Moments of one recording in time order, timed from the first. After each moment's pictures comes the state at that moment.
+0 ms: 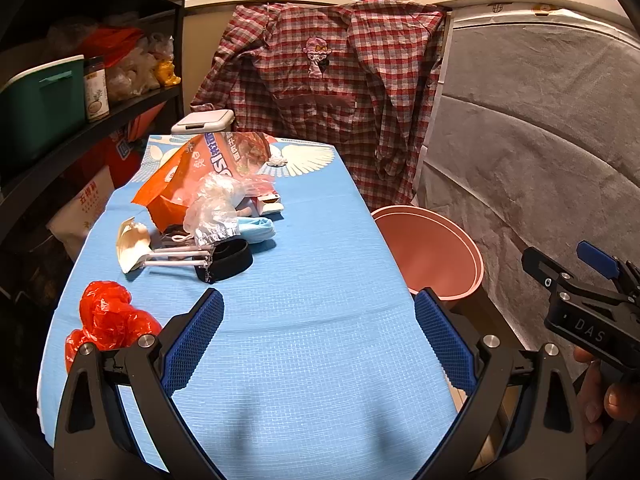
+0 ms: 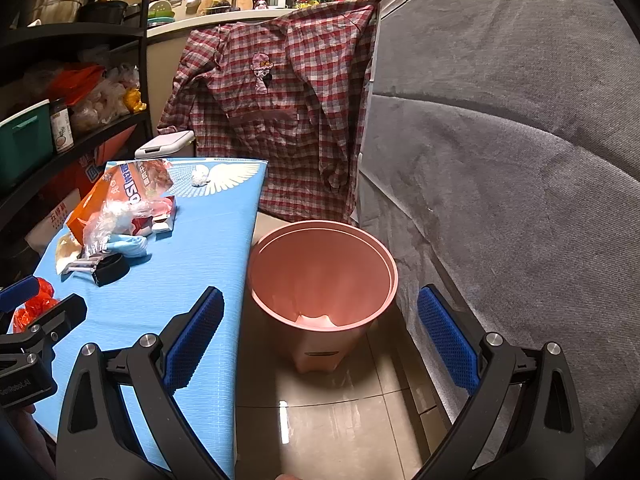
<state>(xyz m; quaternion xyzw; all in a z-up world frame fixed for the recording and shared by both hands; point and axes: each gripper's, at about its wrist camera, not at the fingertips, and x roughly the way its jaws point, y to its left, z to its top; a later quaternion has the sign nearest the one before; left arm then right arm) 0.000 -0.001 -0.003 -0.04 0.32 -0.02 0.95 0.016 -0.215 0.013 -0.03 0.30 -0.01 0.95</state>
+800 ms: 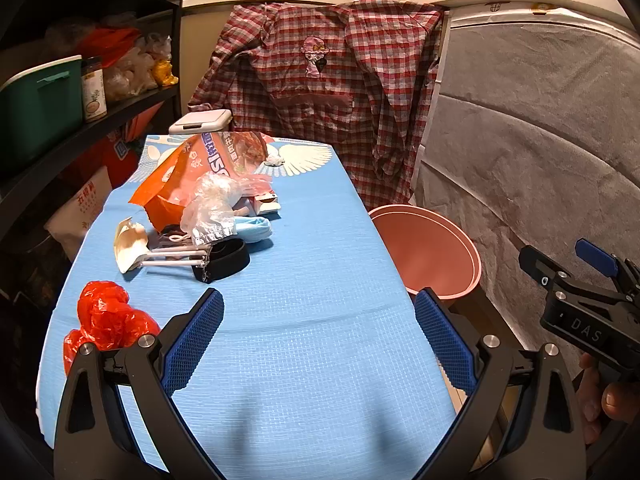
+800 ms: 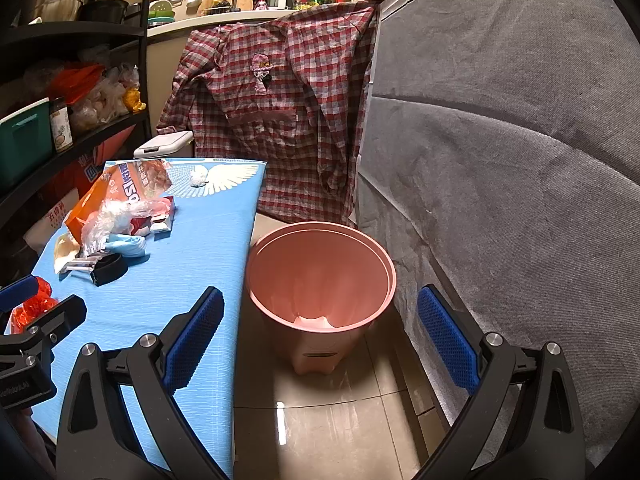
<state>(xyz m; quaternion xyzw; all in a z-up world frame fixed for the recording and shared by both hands) 0.001 -0.006 -0.002 -0.04 0.32 -0.02 0.95 0.017 -0.217 0.013 -0.03 0.29 -0.01 0.96</state>
